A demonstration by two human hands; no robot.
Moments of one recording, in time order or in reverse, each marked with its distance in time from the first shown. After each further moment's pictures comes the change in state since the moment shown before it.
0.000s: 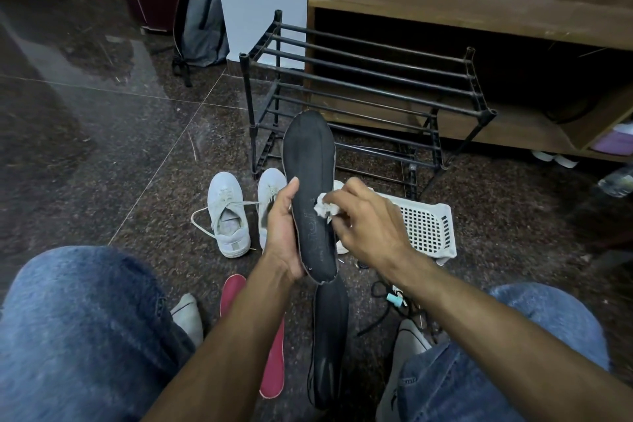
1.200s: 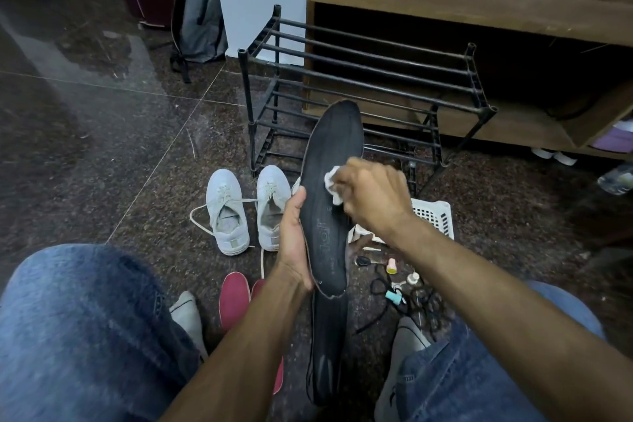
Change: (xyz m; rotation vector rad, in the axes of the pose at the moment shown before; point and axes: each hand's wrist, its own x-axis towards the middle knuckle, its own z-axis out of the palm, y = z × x) left_hand 0.004 -0.025 -0.003 -0.043 -0.005 -0.012; right_hand 0.032 0.002 -0.022 -0.130 -0.047 0.066
